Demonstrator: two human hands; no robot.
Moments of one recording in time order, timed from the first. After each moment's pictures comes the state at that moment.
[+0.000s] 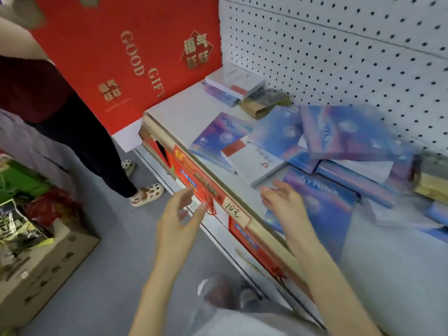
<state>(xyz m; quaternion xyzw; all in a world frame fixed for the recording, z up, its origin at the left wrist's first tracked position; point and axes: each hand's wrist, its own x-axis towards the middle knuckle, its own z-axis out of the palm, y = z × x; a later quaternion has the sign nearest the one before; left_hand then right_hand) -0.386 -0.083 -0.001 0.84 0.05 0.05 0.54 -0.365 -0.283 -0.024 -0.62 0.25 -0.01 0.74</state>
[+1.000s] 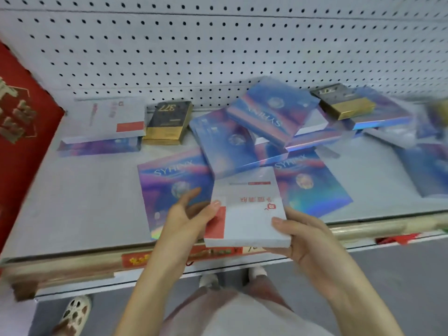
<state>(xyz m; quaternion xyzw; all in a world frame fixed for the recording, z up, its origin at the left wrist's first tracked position) -0.165 -0.087 -0.003 0.63 -0.14 -0.49 0.59 -0.351 -0.172 0.038 -0.39 0.45 -0.20 0.78</state>
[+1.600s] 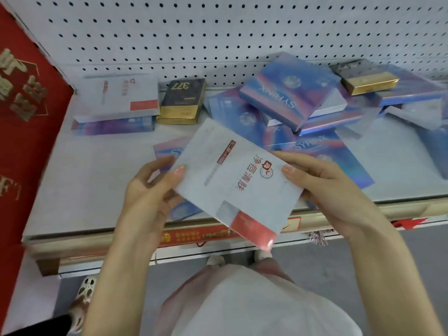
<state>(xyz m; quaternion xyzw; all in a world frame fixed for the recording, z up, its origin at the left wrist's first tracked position) -0.104 -0.055 0.017 0.59 -0.07 -0.43 0.68 -0.316 -0.197 0.054 -0.59 0.38 -0.17 0.69</state>
